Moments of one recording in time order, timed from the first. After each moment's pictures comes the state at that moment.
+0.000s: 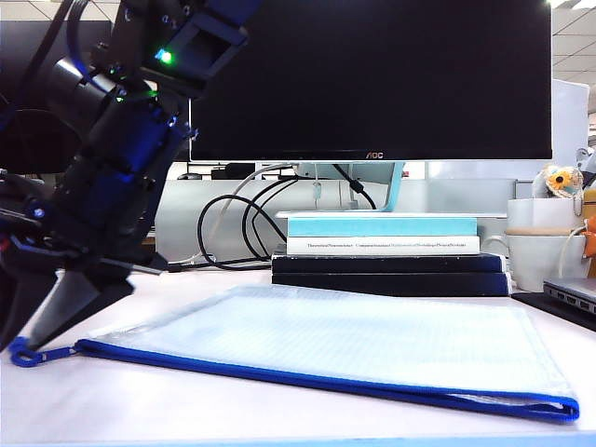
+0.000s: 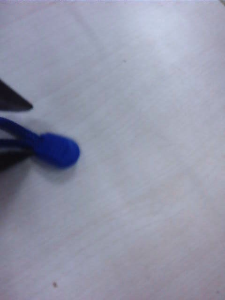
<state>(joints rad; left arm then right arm) -0.03 0.57 0.86 -1.04 0.24 0.47 0.97 2.34 1.91 -0.63 -0.29 0.05</state>
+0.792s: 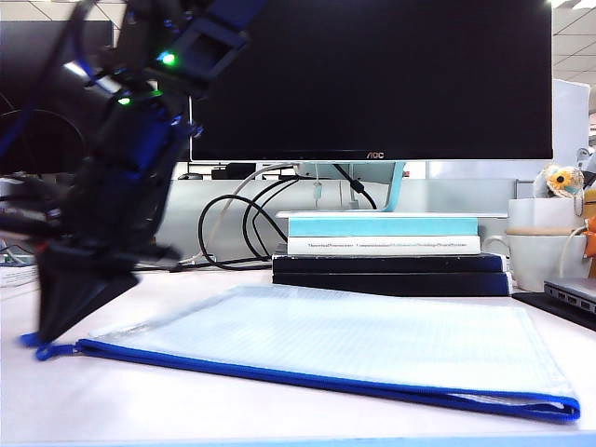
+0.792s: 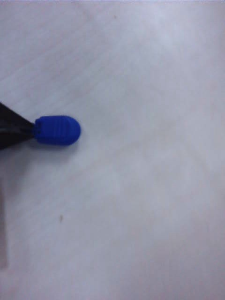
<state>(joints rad) -0.03 0.57 0.86 -1.03 0.22 0.47 0.95 2.35 1.96 -0.68 -0.23 0.05</state>
